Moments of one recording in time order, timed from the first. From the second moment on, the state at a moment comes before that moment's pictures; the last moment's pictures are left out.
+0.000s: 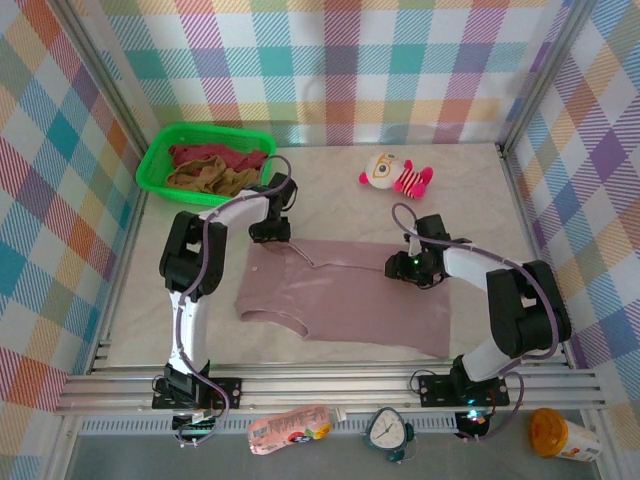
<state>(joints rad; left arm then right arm) -0.40 2.11 1.55 -0.81 -0.18 -0.47 0.24 1.56 0.76 -0.41 -0.33 0.40</state>
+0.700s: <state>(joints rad) -0.45 1.97 1.46 -0.92 -0.19 -0.59 0.18 1.54 0.77 -0.47 -0.30 0.44</state>
